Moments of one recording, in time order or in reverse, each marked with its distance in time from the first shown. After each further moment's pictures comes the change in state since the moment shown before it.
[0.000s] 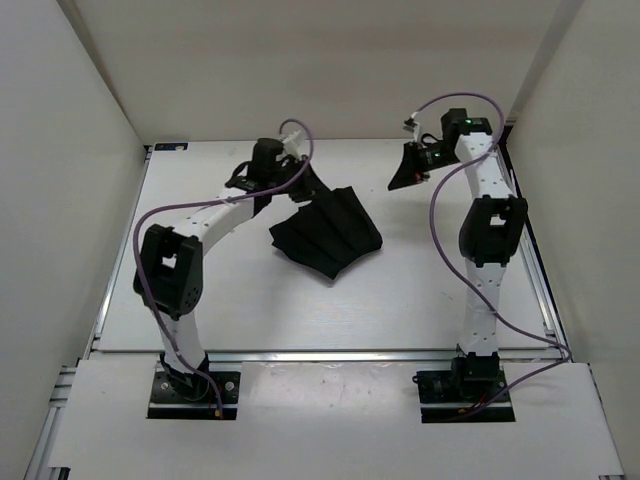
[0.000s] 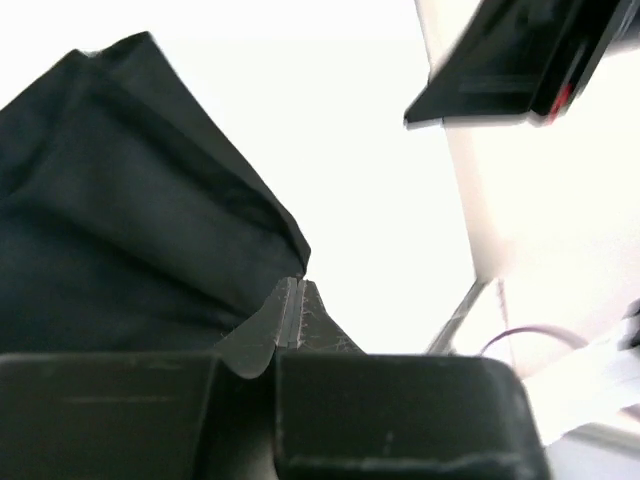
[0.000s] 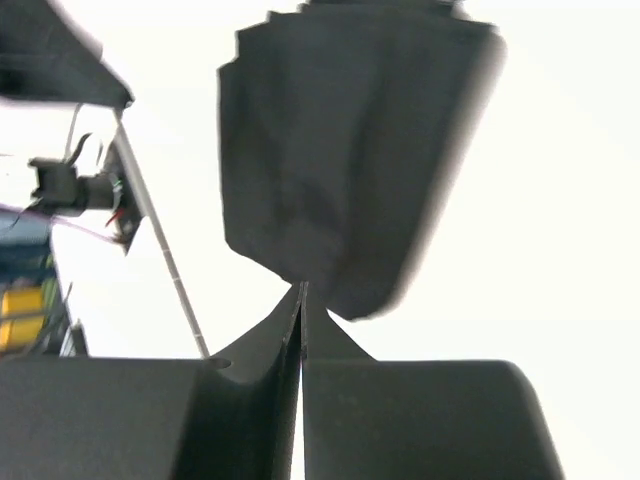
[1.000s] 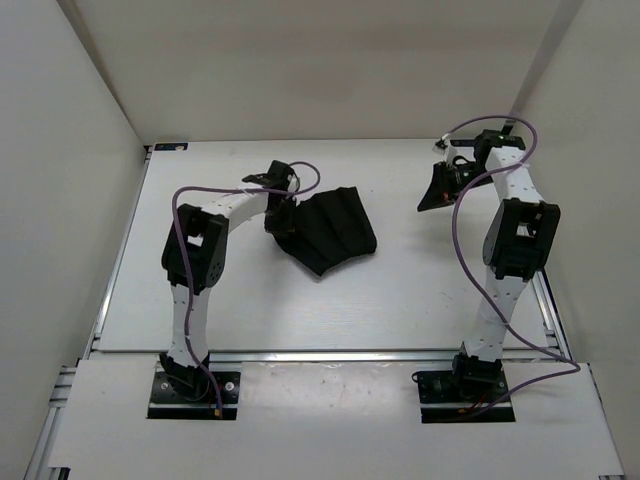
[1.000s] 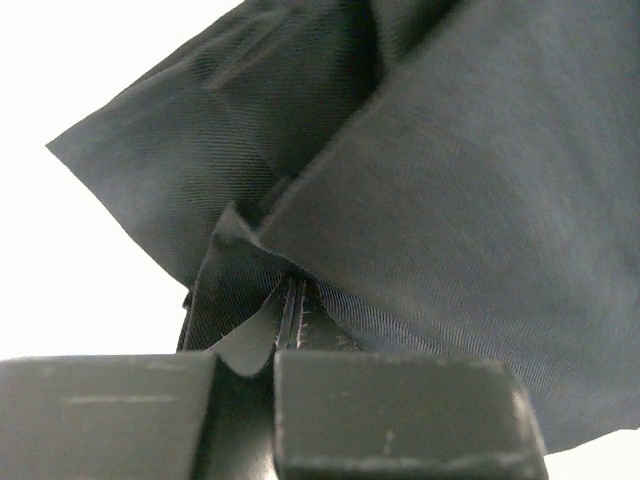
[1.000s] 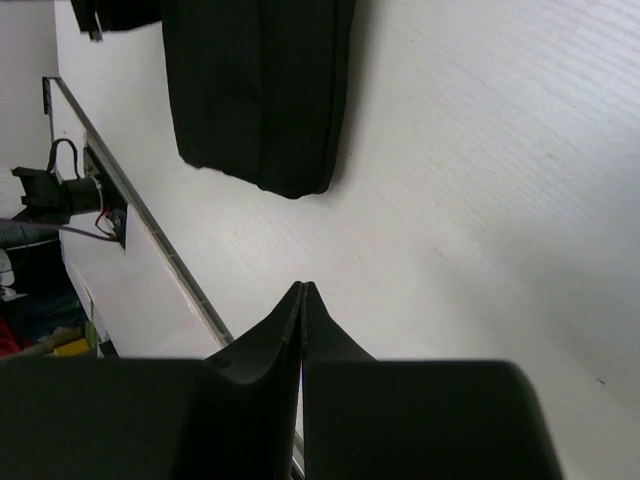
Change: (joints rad) left arm -0.018 0.262 0.149 -0.599 -0.466 0.418; right arm -0.171 -0.201 -0.376 0.040 0.137 -0.006
